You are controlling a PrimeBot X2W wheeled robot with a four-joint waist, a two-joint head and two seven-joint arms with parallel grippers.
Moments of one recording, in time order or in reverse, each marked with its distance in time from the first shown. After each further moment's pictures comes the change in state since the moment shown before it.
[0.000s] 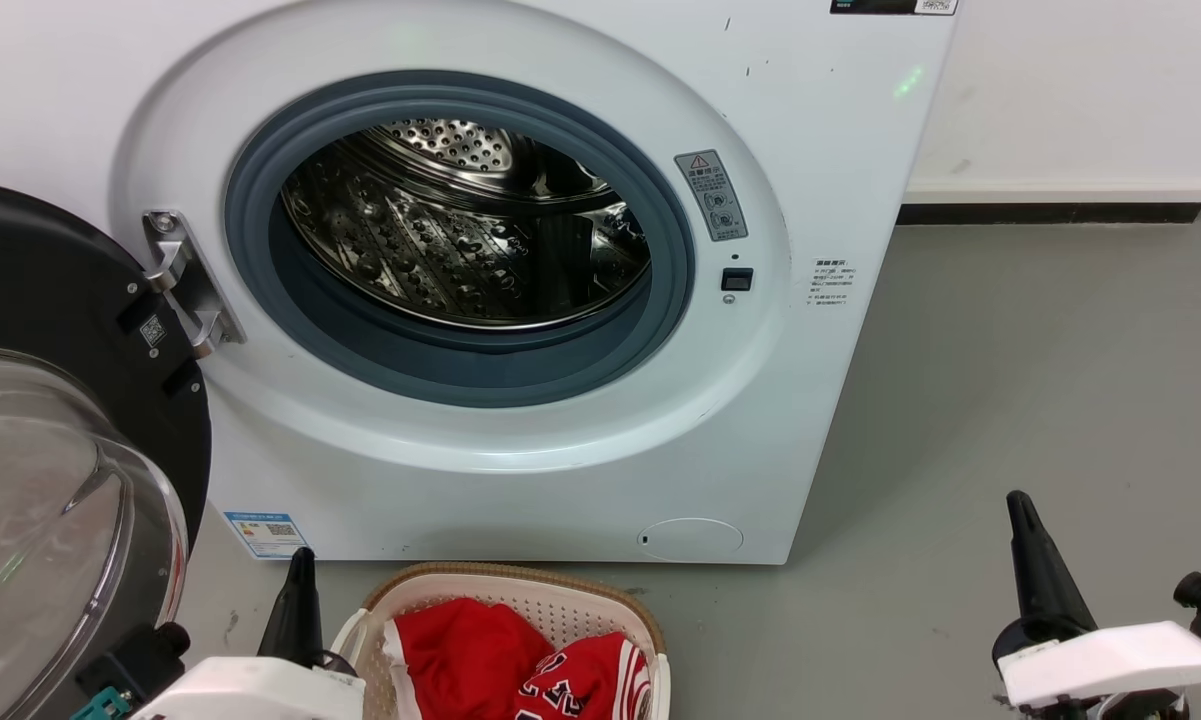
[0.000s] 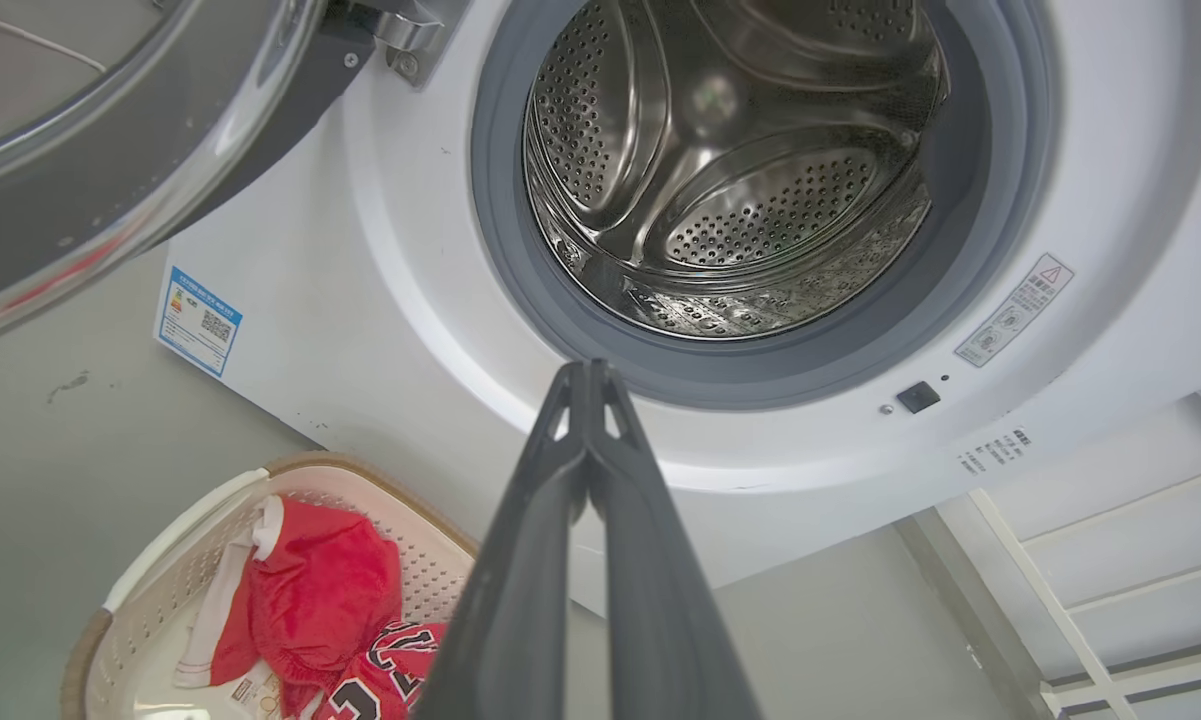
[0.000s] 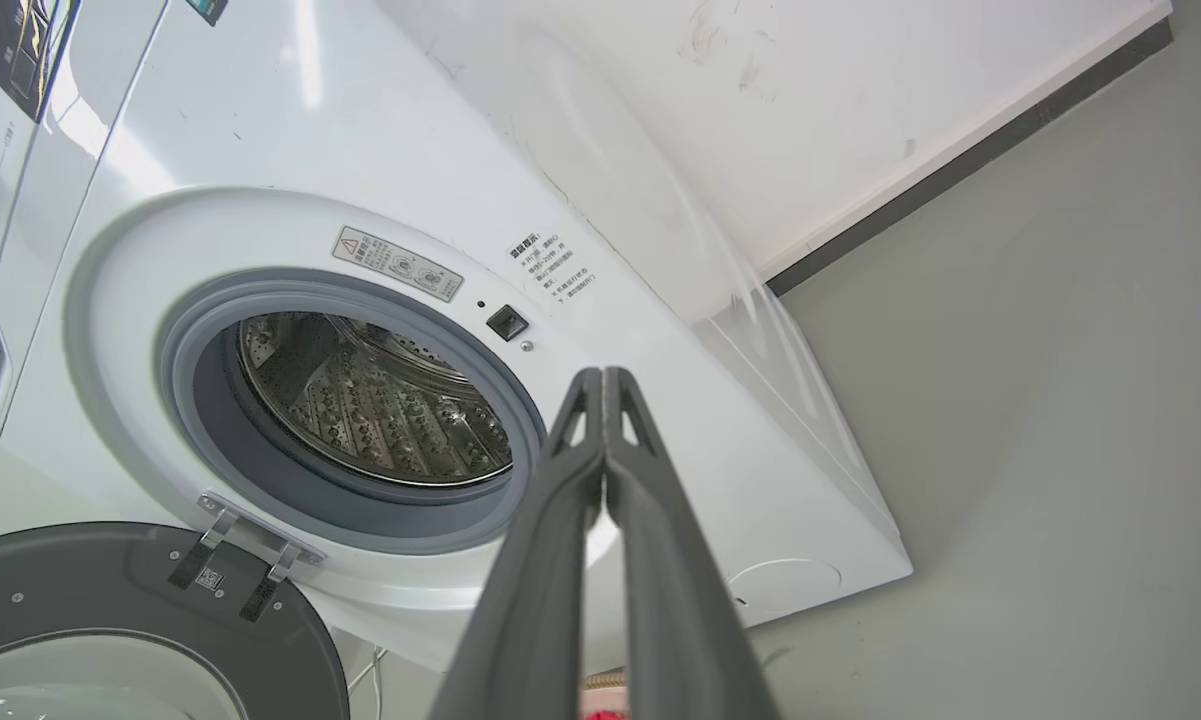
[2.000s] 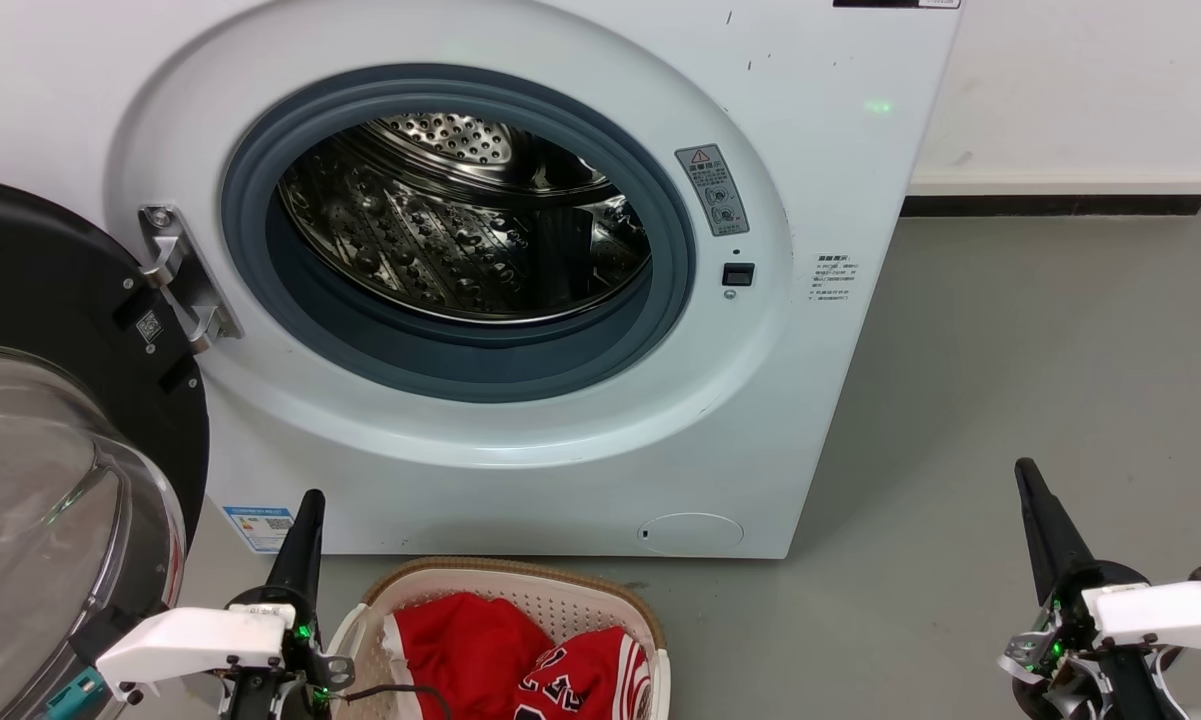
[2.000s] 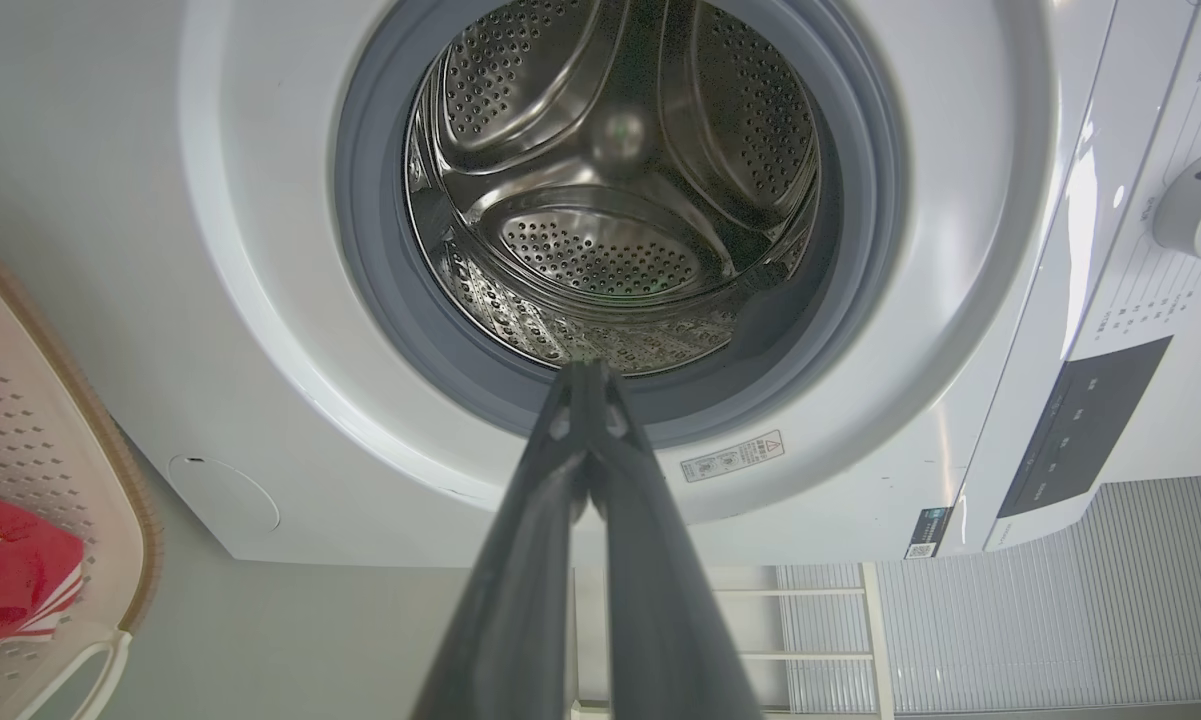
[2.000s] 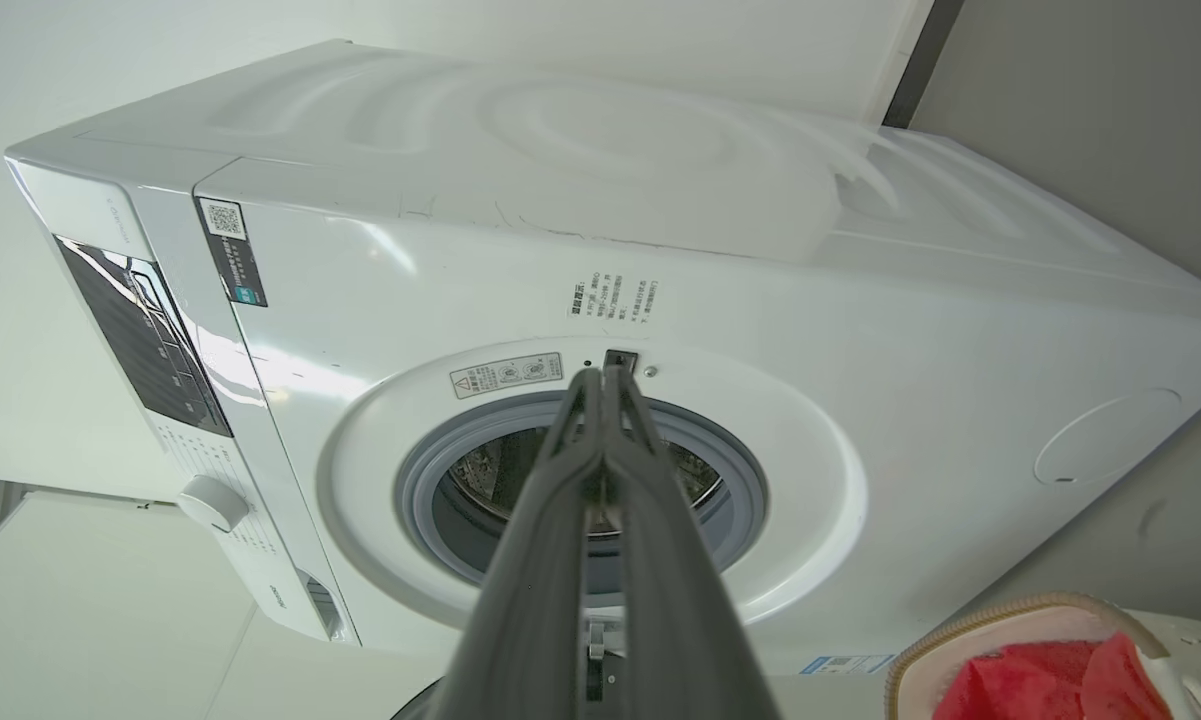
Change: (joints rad) left arm -0.124 -0.010 0.060 0.085 -0.687 -0.079 0.162; right arm -0.105 -0.004 -0.052 0.096 0.699 0.000 0.165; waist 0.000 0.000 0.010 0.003
